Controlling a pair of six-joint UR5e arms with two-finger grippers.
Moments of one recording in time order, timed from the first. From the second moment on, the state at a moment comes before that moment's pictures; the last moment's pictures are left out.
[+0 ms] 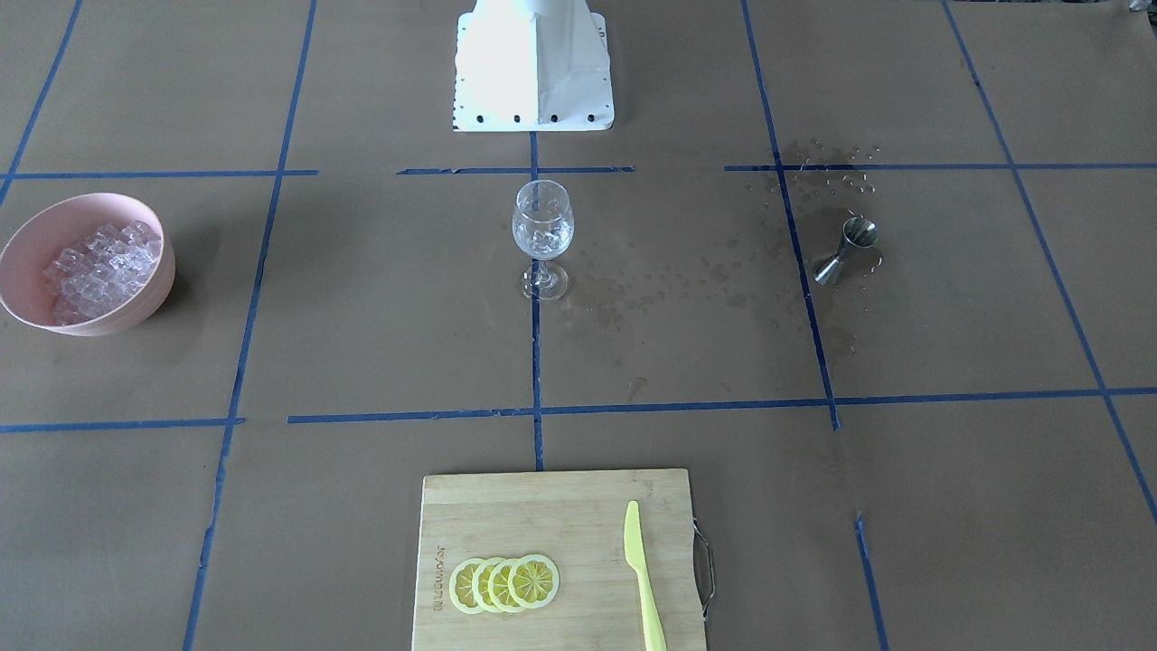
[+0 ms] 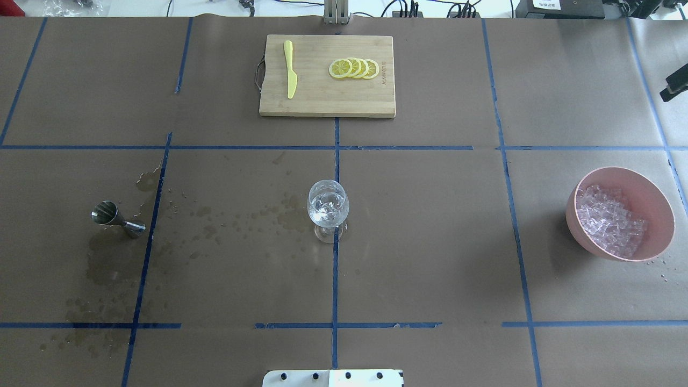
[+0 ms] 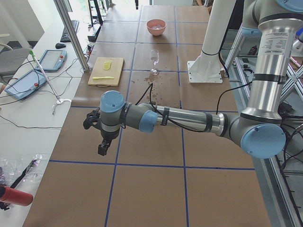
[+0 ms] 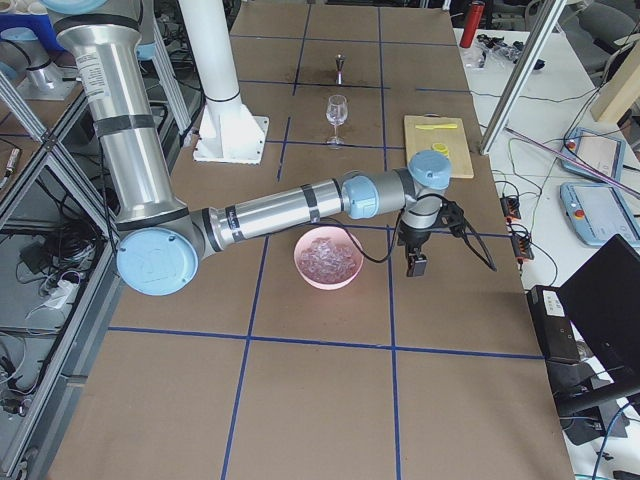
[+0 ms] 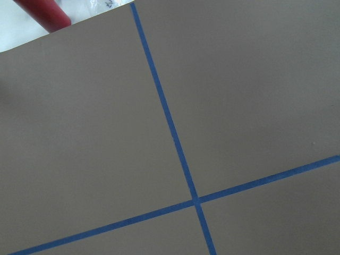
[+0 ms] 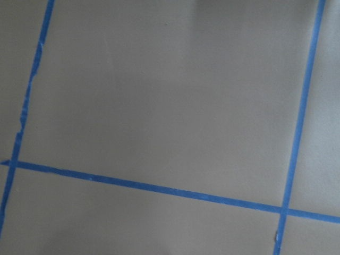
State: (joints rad) left arm -1.58 -1.67 -1.60 -1.72 -2.26 0.09; right arm 1.42 -1.37 1.61 -1.63 2.32 0.06
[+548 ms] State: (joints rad) left arm -1.60 -1.57 -1.62 -1.62 -2.26 0.05; right arm 1.50 -1.47 1.56 -1.61 2.35 -0.05
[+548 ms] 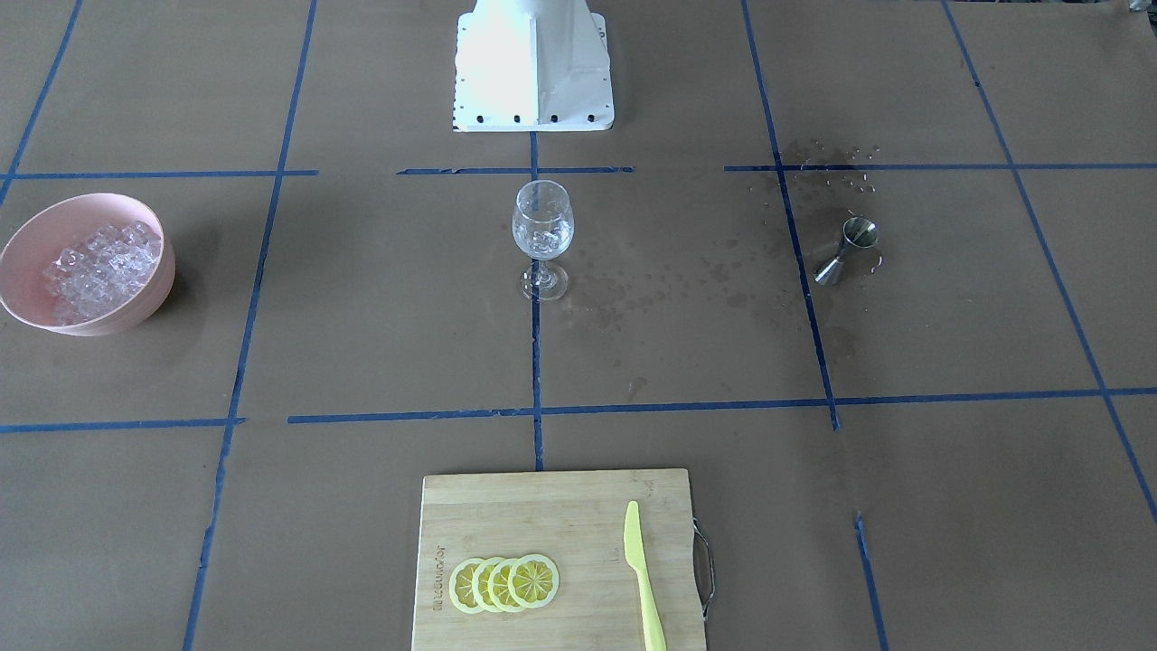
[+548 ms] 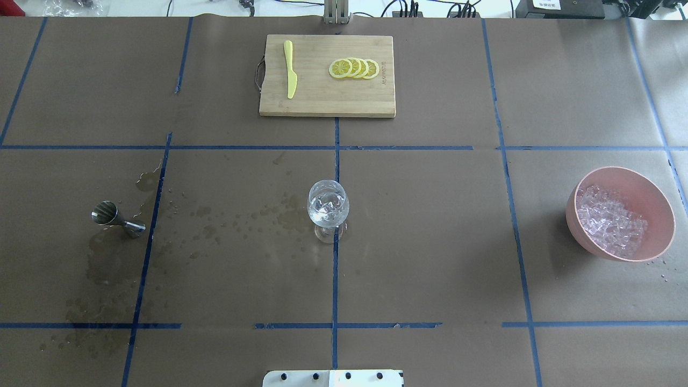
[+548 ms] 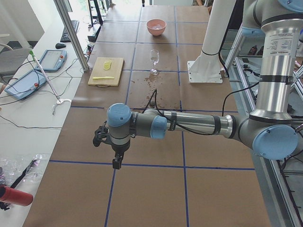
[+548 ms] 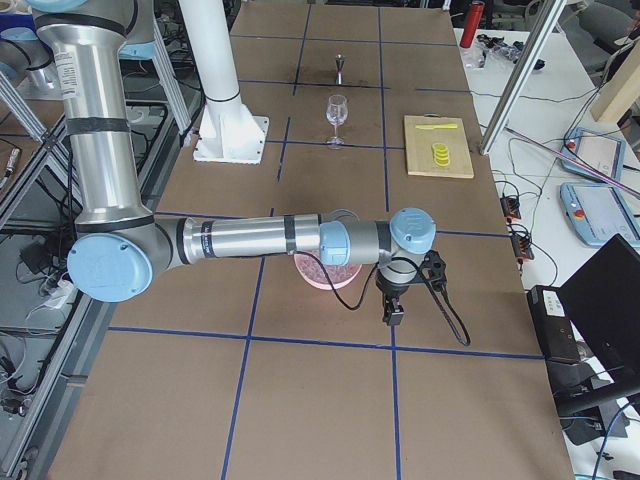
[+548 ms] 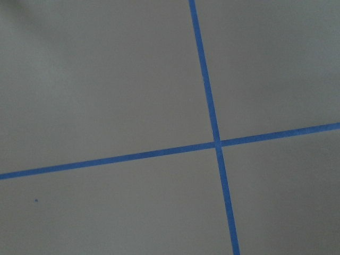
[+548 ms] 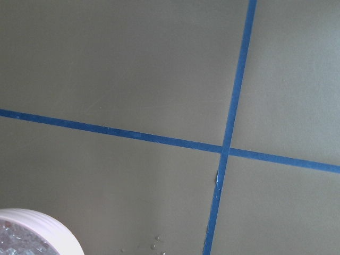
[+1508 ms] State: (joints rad) left arm -1.55 -1.53 -1.61 -1.62 -2.38 0.00; right arm 1.56 -1.50 1.55 -1.58 2.41 -0.05
